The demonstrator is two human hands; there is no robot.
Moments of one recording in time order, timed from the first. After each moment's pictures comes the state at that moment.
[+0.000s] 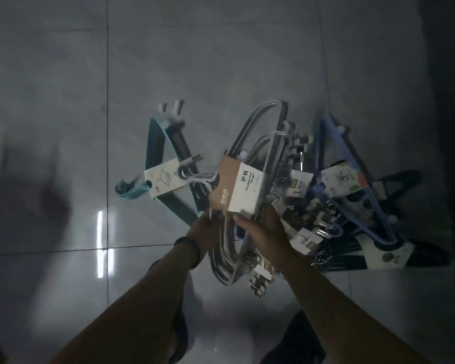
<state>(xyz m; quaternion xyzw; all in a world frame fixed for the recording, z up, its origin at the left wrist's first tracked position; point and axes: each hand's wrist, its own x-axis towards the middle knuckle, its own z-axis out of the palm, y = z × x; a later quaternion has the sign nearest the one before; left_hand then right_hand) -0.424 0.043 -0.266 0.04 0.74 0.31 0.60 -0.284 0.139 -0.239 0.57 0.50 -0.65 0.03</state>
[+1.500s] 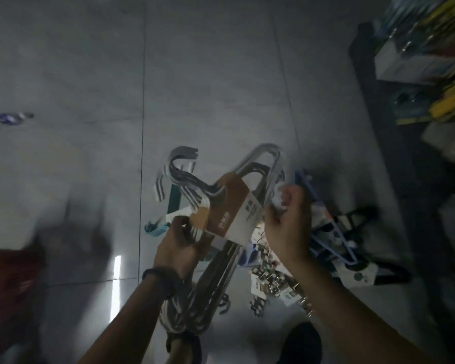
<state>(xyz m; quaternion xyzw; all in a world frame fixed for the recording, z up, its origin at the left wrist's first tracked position) -0.460 0.042 0.021 0.19 0.83 0.33 0.42 -0.295 0.203 0.004 0.51 0.72 -0.39 -0.26</state>
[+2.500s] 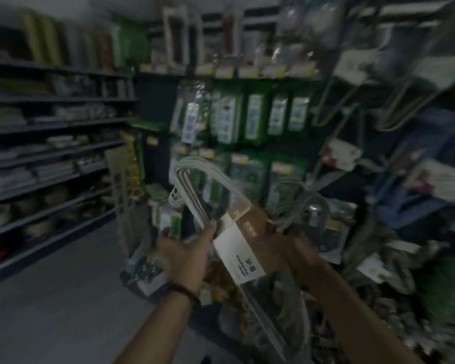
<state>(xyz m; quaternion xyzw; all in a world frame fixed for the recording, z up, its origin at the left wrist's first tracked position) -0.168 0.221 0.713 0.46 0.40 0.59 0.53 0.034 0.119 0.772 0.64 0.41 -0.37 -0.53</state>
